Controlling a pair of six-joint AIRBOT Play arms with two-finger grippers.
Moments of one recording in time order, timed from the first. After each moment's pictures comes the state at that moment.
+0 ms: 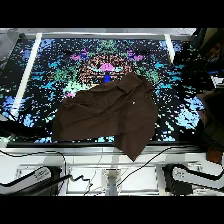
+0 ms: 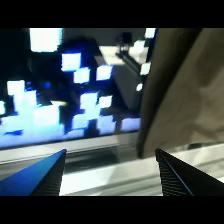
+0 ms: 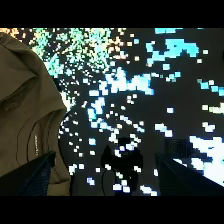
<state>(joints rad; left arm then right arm) 0.62 -1.28 0.67 1.25 -1.26 -0.90 -0.29 -1.35 1.63 -1.34 1.24 1.30</state>
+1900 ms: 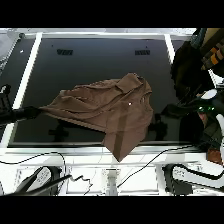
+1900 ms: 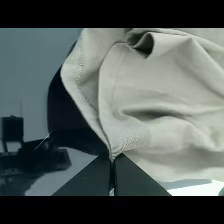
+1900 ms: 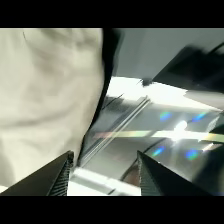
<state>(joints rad) 0.59 -1.02 0.74 0.86 -1.06 -0.72 -0.37 -1.35 0.88 -1.01 1.32 1.13</state>
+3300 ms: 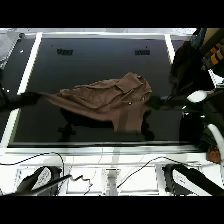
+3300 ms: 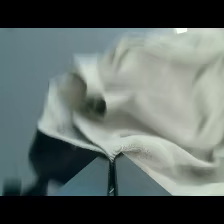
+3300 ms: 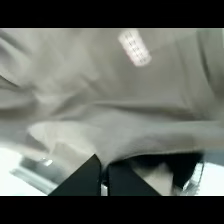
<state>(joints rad) 0.50 -0.94 0.87 0.67 -1.03 -0.72 -0.05 -1.11 0.90 -0.76 1.04 1.25</state>
